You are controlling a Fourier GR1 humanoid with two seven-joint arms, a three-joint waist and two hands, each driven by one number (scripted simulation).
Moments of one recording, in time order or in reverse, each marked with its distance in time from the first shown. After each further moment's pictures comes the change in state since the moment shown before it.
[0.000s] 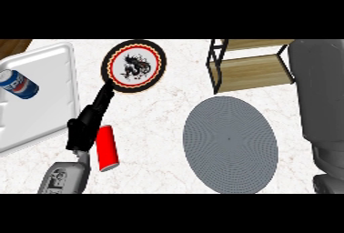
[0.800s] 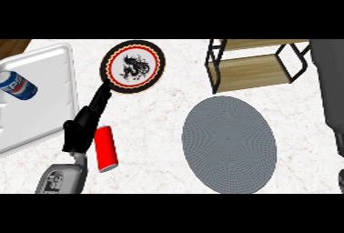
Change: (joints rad) left arm 0.017 0.006 0.005 -0.025 -0.003 -0.002 0.010; right arm -0.032 -0.124 -0.089 0.324 -0.018 -0.159 -0.078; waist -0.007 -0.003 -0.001
